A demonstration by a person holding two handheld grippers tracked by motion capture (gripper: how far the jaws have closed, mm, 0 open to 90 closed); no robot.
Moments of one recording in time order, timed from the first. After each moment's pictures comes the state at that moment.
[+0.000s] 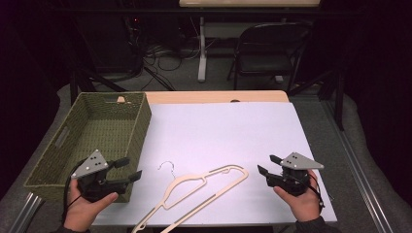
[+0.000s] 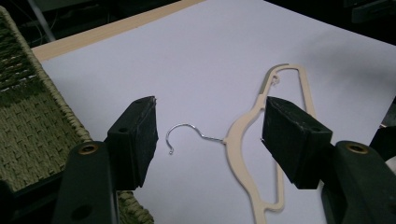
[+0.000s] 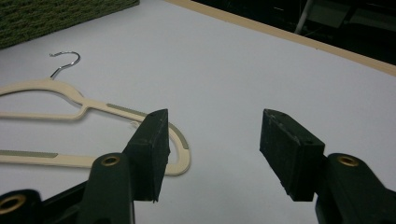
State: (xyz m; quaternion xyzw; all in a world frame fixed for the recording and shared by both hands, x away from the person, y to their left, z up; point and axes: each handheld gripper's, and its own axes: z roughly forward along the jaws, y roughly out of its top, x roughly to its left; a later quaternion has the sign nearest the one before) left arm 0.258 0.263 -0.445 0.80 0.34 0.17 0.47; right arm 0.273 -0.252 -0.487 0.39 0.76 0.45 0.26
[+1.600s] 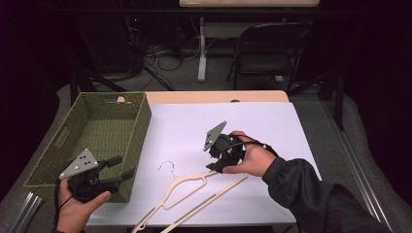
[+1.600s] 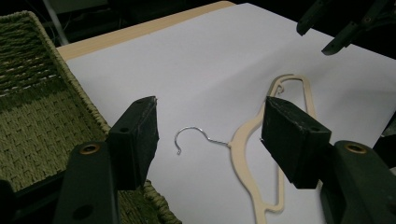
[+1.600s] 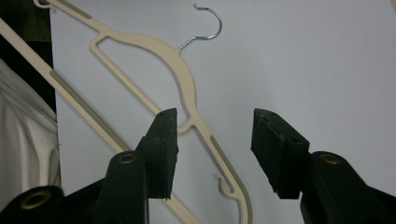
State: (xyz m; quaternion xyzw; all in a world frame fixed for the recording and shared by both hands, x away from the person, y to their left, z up) left arm 0.251 0.275 -0.434 0.78 0.36 0.18 0.48; right arm 0.343 -0.089 -0.421 0.09 0.96 0.27 0.09
